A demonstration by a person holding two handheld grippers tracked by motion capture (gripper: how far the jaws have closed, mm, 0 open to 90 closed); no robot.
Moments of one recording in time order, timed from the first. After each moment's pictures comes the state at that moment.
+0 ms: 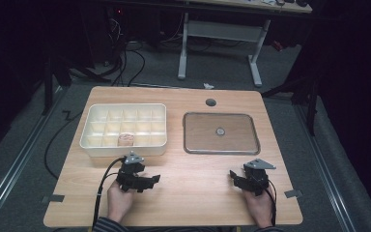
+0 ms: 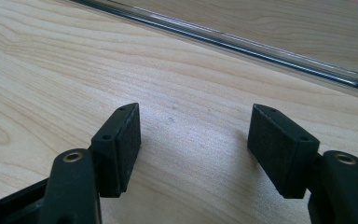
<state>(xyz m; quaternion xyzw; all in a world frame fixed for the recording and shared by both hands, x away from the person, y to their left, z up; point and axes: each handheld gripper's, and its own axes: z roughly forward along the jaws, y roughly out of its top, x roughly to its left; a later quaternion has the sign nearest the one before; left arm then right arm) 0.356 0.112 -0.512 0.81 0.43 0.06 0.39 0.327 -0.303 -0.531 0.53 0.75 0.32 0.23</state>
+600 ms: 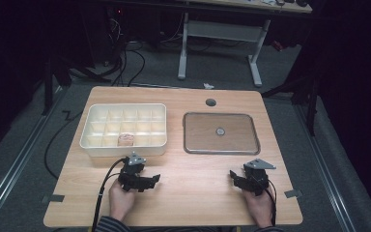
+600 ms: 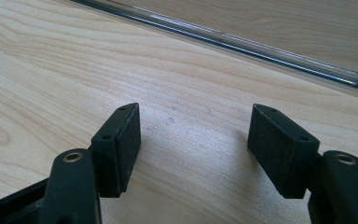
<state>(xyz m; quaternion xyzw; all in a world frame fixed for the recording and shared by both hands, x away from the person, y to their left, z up) 0.359 0.107 -0.522 0.82 0.43 0.09 0.38 0.327 -0.303 -0.531 0.53 0.75 0.32 0.23</state>
